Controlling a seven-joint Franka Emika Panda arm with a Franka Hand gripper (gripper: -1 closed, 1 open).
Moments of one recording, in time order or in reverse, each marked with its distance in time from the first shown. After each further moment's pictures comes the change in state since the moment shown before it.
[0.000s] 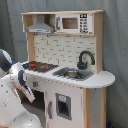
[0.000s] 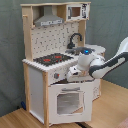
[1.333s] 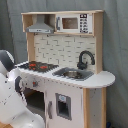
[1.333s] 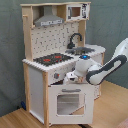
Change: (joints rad) arm -0.208 0.018 0.293 0.055 0.159 0.119 0.047
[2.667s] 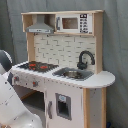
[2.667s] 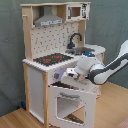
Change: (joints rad) arm 0.134 0.017 -0.050 0.036 0.004 0.089 0.284
